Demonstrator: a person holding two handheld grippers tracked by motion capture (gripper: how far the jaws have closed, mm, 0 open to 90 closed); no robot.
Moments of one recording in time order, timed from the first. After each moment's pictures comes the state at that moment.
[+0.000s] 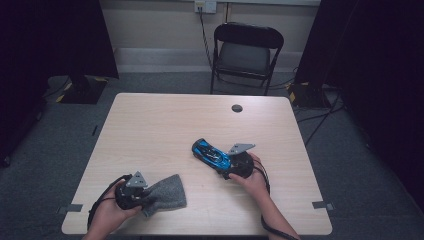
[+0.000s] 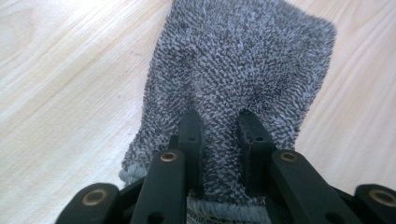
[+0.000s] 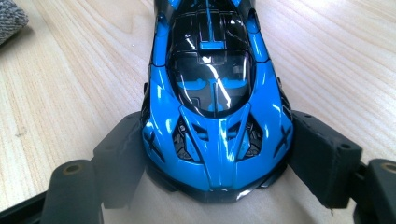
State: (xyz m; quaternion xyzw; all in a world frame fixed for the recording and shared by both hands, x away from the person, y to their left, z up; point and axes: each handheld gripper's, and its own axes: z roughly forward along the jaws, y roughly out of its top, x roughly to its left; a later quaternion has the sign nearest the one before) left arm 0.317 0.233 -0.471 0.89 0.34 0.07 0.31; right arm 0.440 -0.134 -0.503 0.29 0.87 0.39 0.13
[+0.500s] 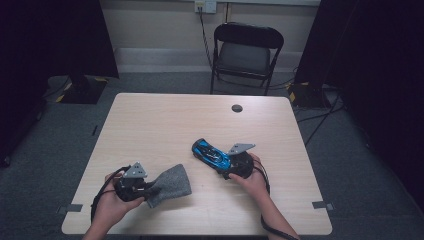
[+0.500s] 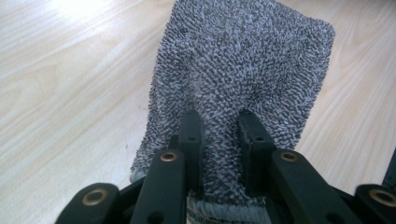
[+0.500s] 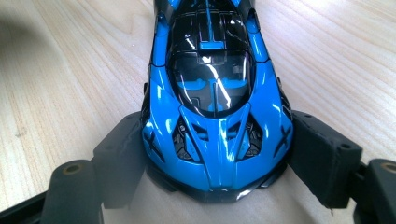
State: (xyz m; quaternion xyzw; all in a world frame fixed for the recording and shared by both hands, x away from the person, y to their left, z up) left arm 0.330 0.227 -0.448 0.87 0.34 0.07 0.36; right arm 0.440 -0.134 -0.503 0.29 0.86 0.39 0.13
